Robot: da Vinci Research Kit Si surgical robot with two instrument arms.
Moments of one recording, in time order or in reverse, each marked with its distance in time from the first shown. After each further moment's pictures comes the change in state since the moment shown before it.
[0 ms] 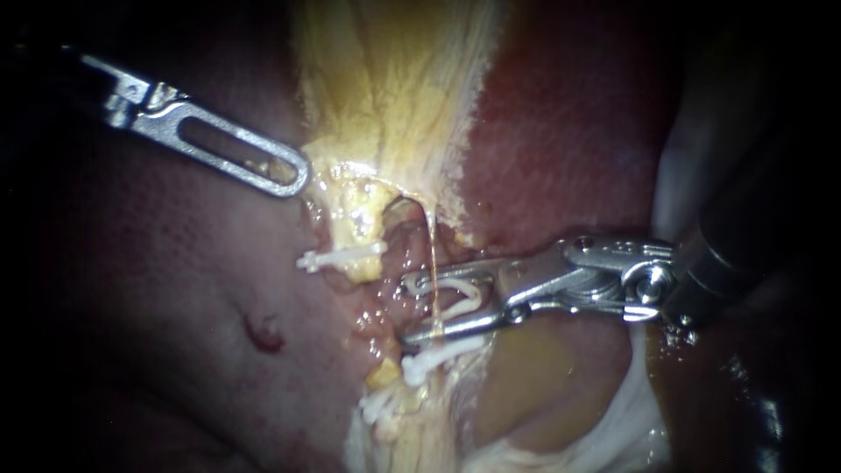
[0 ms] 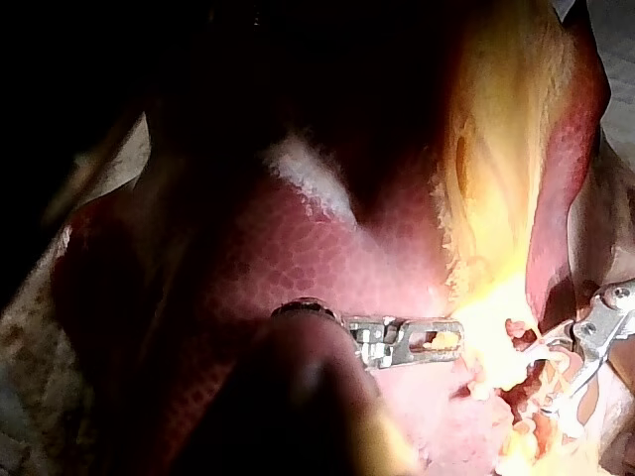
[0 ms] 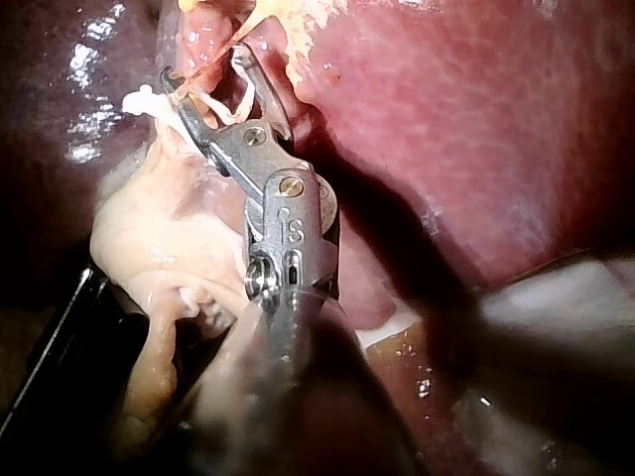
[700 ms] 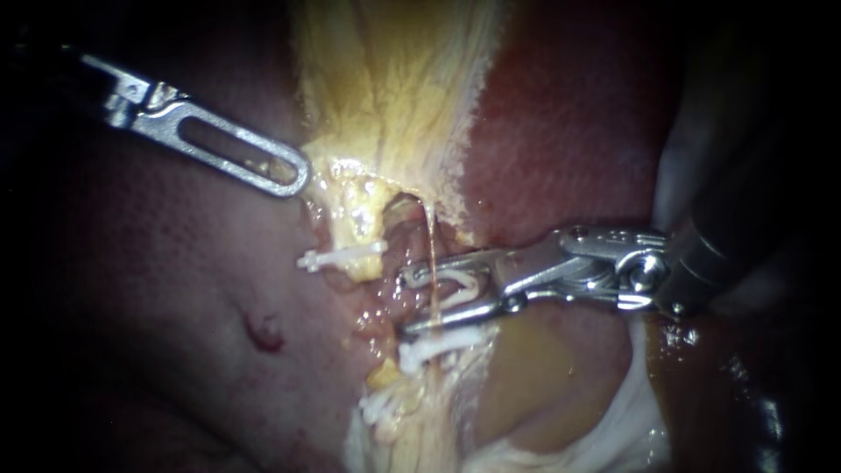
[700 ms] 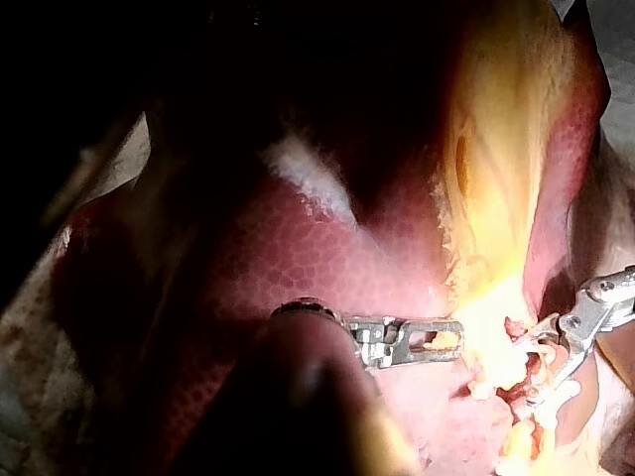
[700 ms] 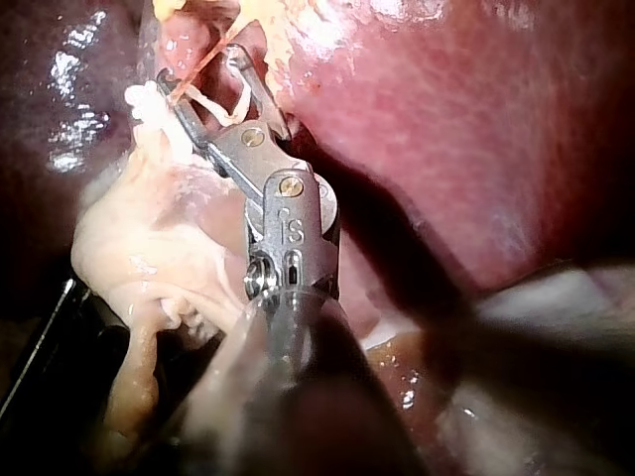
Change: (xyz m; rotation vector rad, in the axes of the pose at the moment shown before) right arm 0.000 0.003 0.000 -0.021 0.006 -0.001; left arm 0.000 0.000 0.000 0.000 0.000 0.000
